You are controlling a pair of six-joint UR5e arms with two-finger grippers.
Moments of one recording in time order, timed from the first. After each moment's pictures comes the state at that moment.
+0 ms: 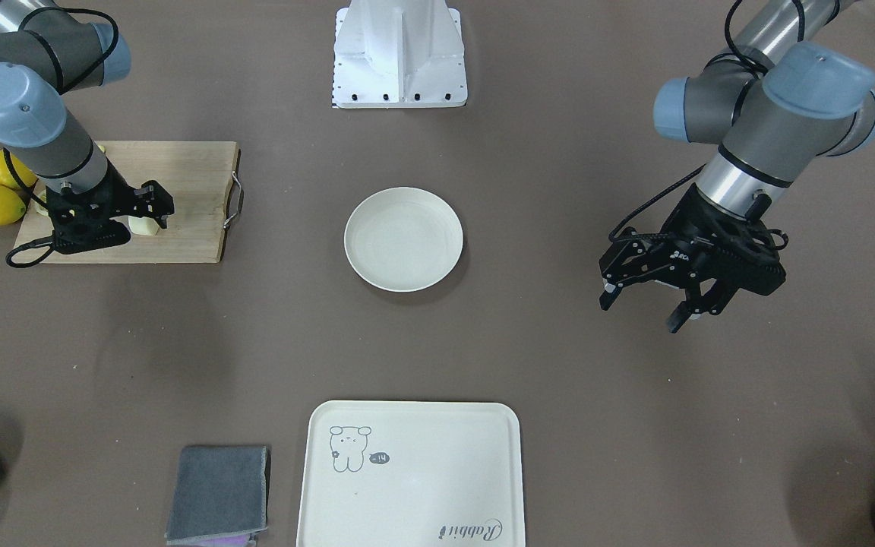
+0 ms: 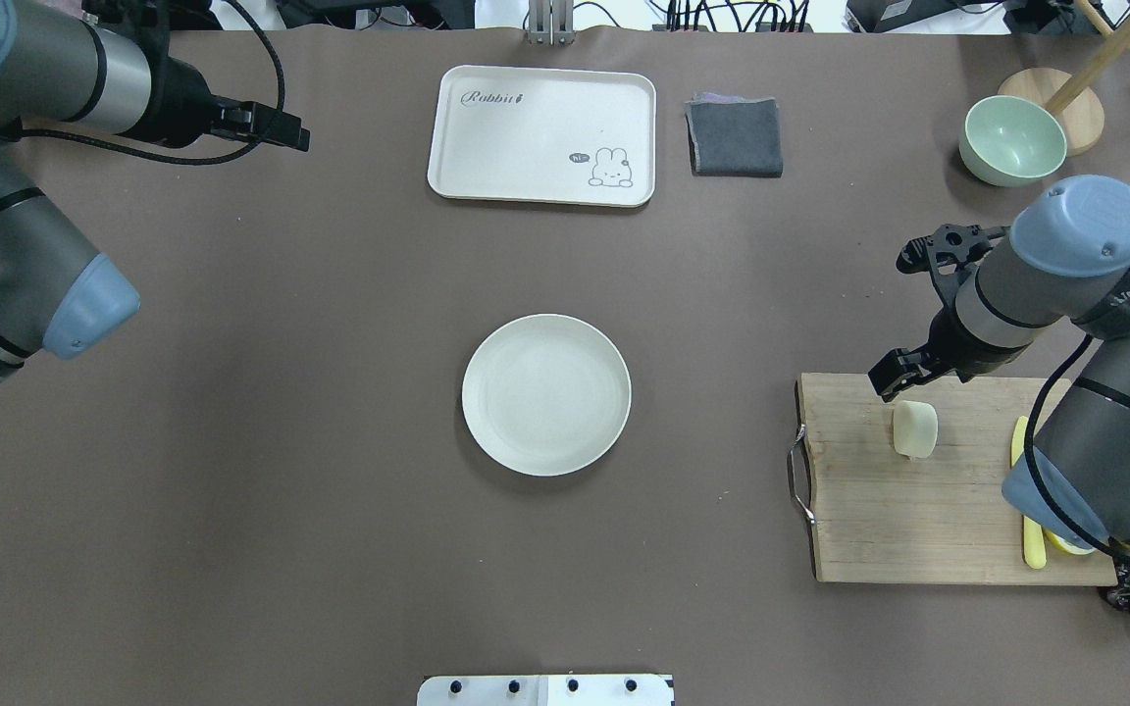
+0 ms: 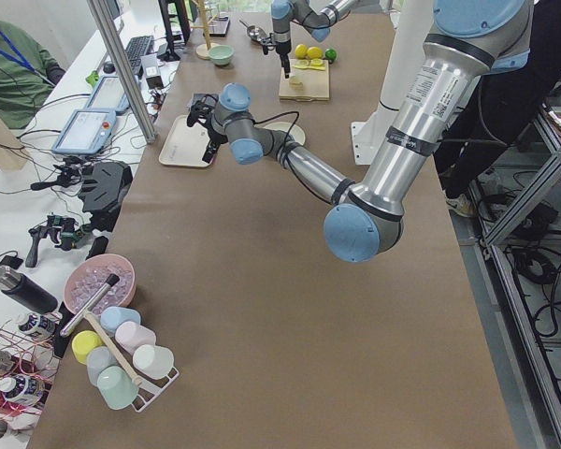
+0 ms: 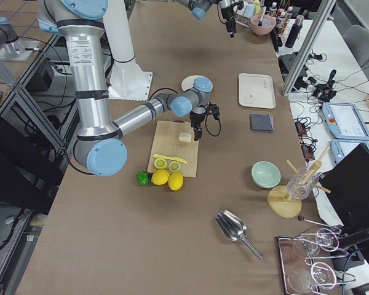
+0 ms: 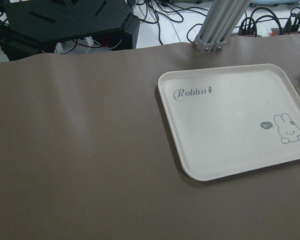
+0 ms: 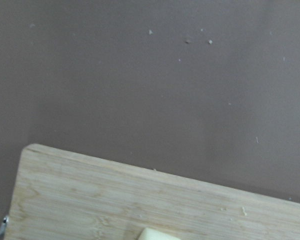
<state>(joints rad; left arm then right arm) -0.96 -2.01 -1.65 -2.18 -2.01 -0.85 0.77 -1.46 1.88 -1.51 2.09 0.68</state>
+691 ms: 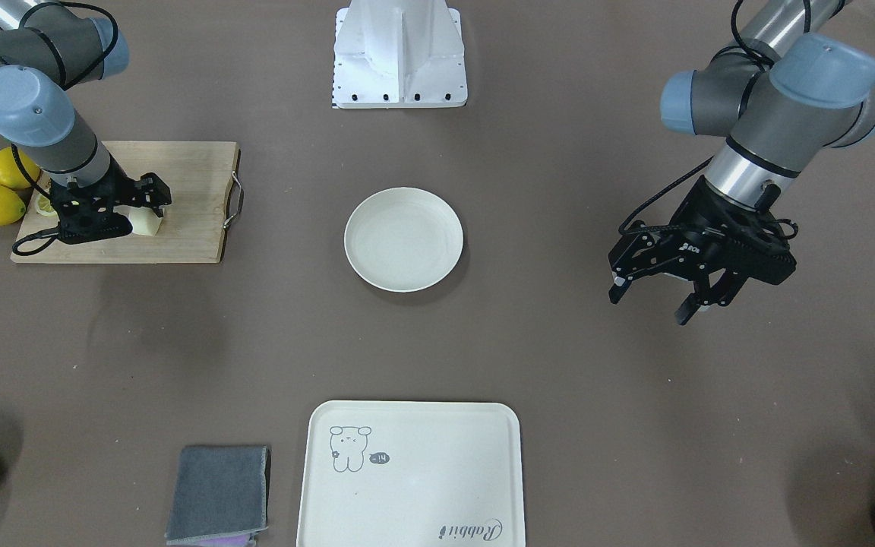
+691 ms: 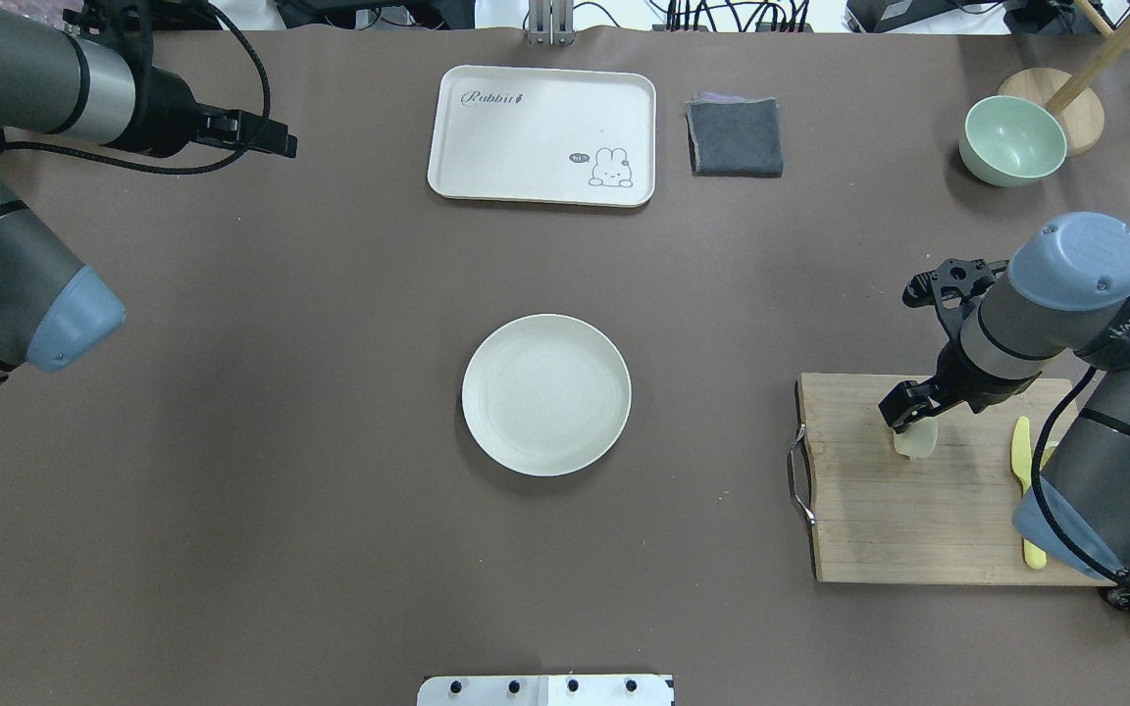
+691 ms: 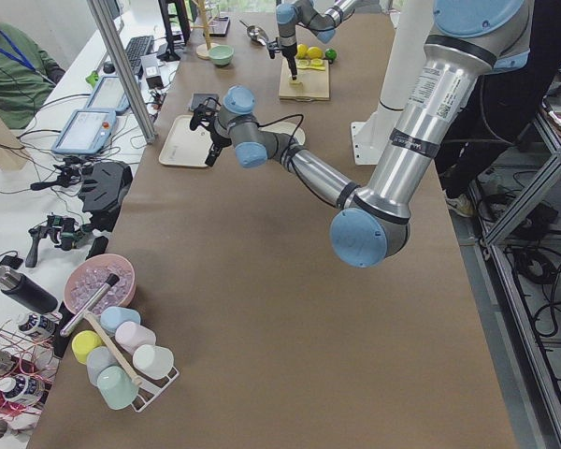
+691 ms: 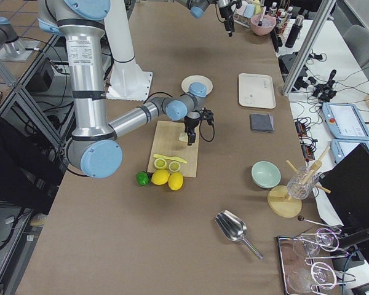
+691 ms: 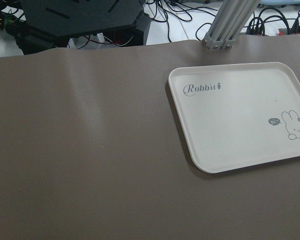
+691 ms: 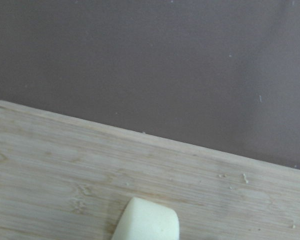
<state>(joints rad) -0.96 -1.99 -1.67 -2.18 -2.00 -0.86 0.73 -1.50 1.88 -1.51 2.09 0.69</state>
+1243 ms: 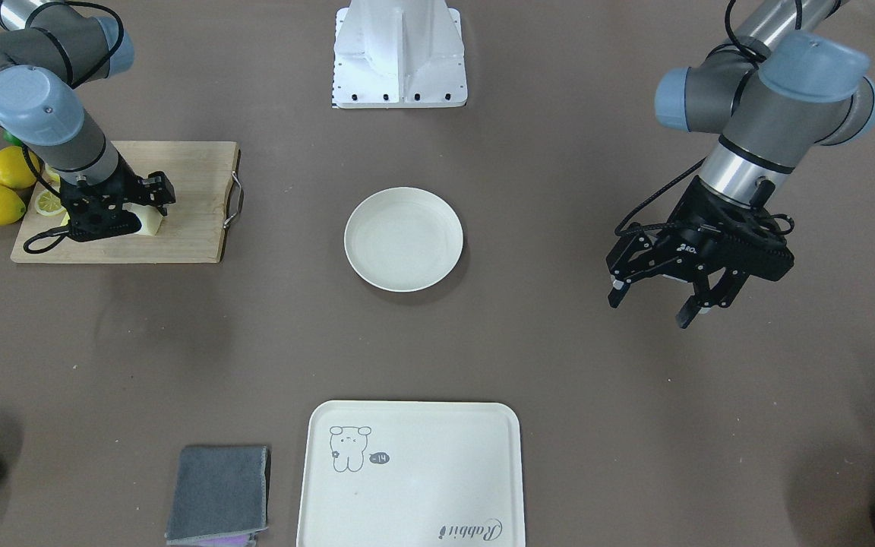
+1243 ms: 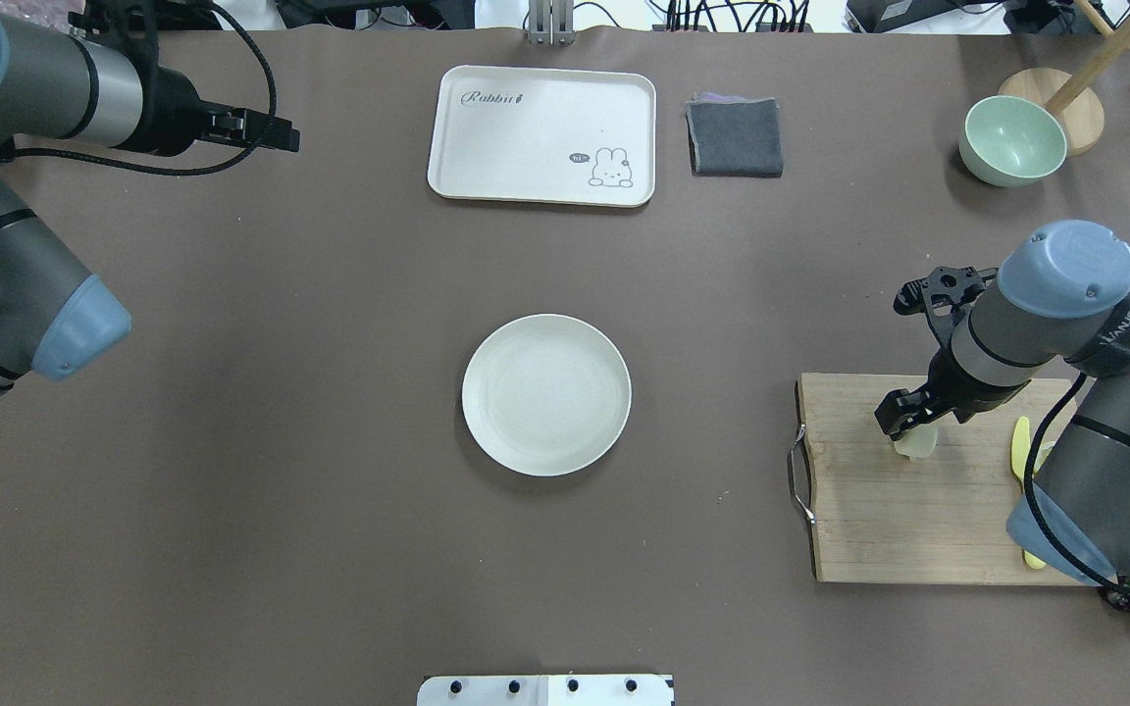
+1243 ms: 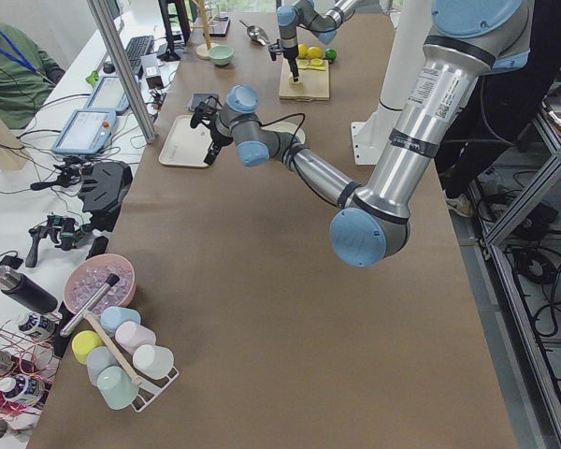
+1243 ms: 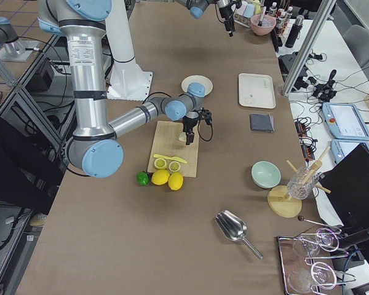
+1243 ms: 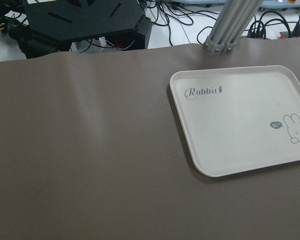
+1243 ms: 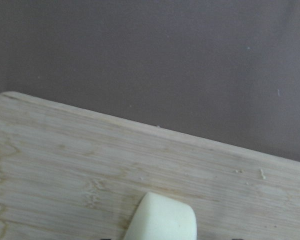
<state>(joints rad) -0.94 -1.99 -1.68 -2.18 -1.93 -0.86 0.72 -1.49 1.88 -1.51 2.09 0.71</state>
